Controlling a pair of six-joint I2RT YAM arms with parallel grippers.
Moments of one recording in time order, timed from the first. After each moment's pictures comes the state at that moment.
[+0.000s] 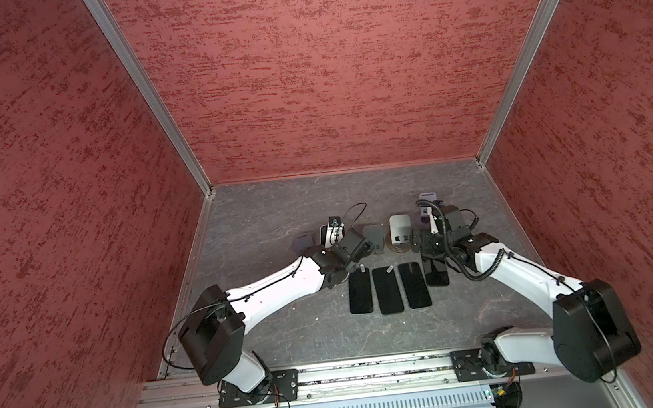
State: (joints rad) left arm -0.91 1.54 1.10 -0.66 -0.59 -0.70; right arm 0.30 1.29 0.76 -0.31 0.06 0.38
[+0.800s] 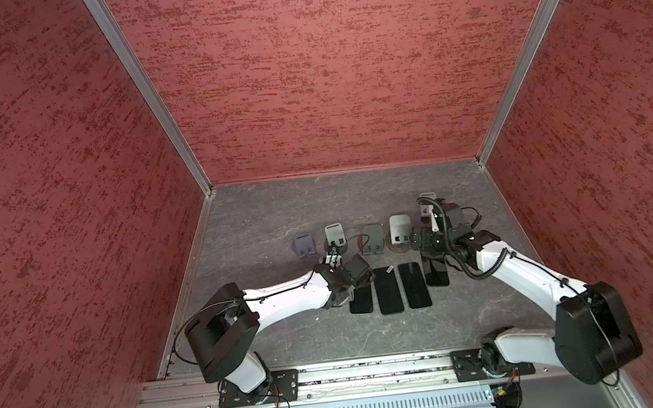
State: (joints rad) left arm -0.98 1.62 0.97 -0.73 -0.47 -0.86; right arm 0.30 1.28 0.79 -0.36 0.05 0.42
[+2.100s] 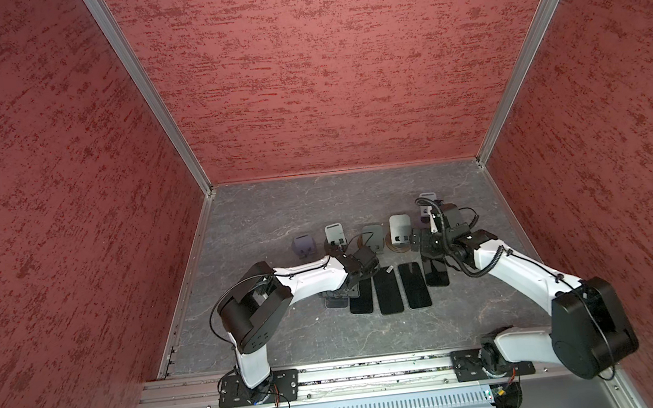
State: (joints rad) left arm -0.92 1.83 1.13 -0.82 -0.35 -0.86; right arm 0.30 1.31 0.79 -0.35 0.05 0.42
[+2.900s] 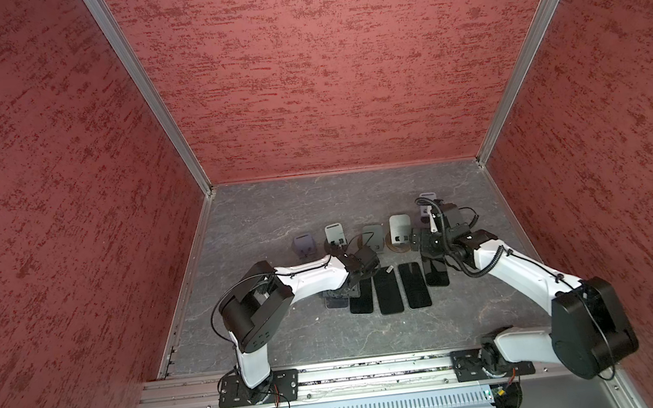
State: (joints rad) left arm -0.92 1.84 1.14 -0.83 -0.34 -0.87; right arm 0.30 1.31 0.79 -0.35 0.05 0.41
